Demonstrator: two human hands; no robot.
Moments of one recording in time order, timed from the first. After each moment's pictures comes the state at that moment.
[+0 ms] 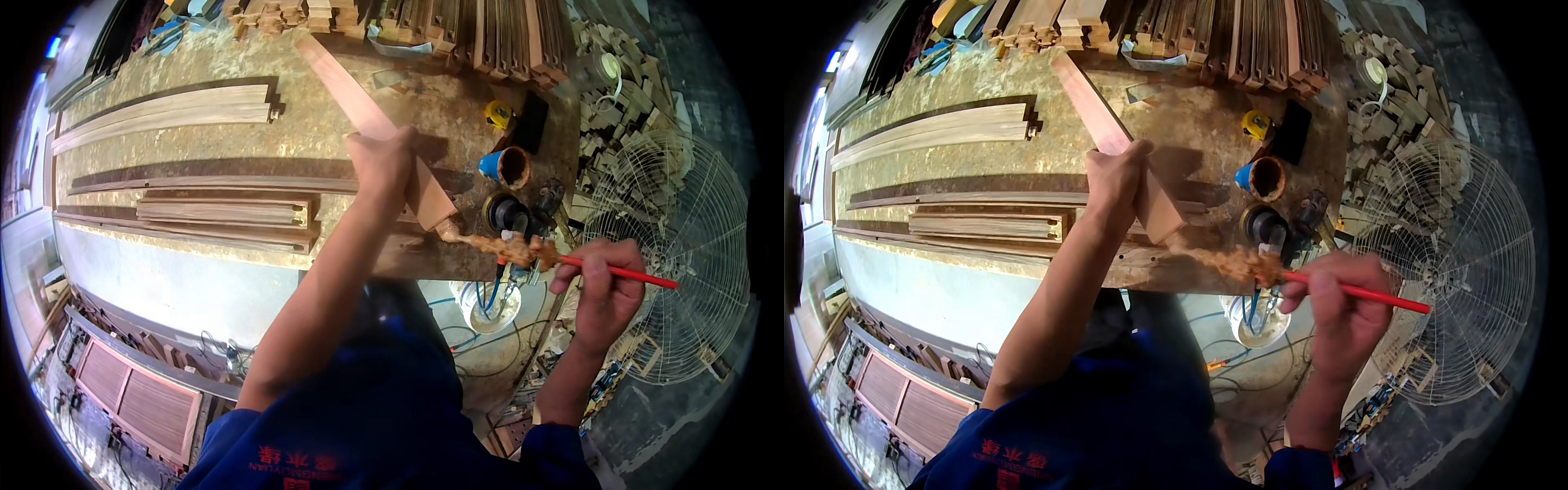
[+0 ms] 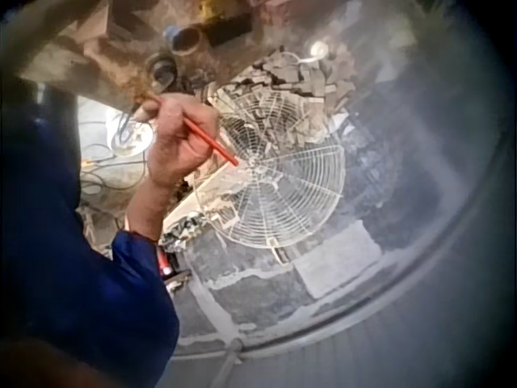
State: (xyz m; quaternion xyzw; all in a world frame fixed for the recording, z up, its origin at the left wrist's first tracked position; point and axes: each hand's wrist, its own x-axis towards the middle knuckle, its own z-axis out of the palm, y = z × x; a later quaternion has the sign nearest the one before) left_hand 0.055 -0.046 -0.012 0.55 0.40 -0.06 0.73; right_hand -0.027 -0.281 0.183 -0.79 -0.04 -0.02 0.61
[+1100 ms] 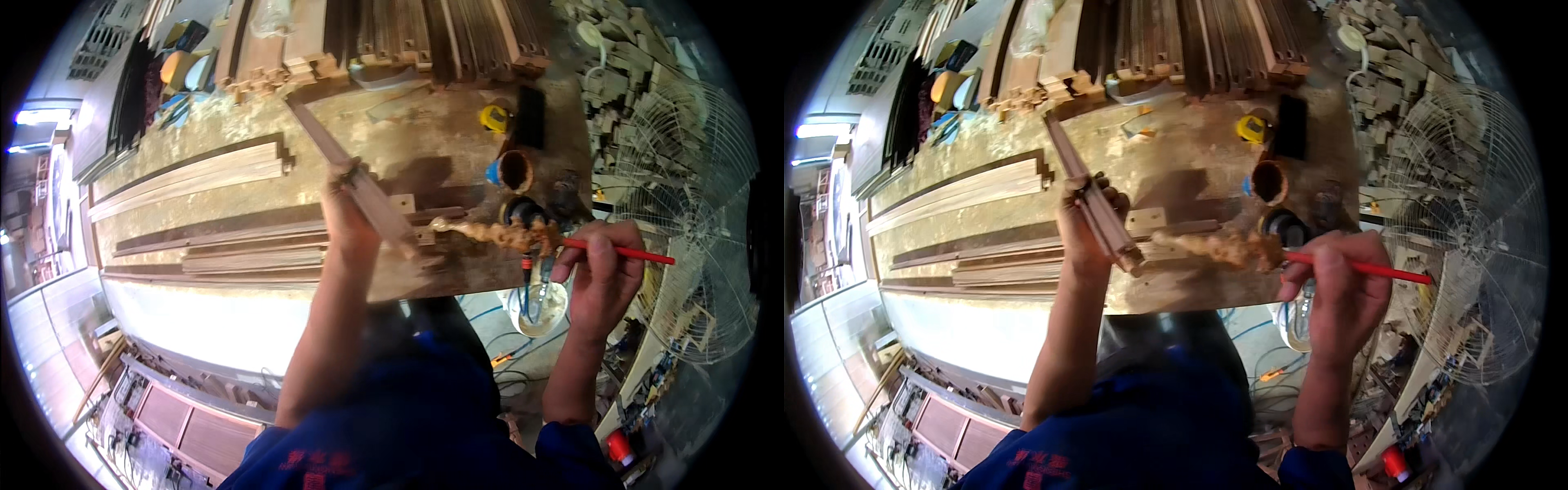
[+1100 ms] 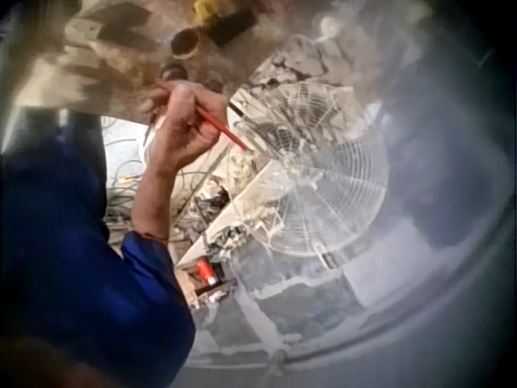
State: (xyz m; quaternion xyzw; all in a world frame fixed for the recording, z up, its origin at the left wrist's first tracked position) left_hand 0.053 -0.020 0.031 0.23 0.36 0.00 0.90; right_hand -0.019 -0.286 0.161 -0.69 0.04 -0.11 0.71
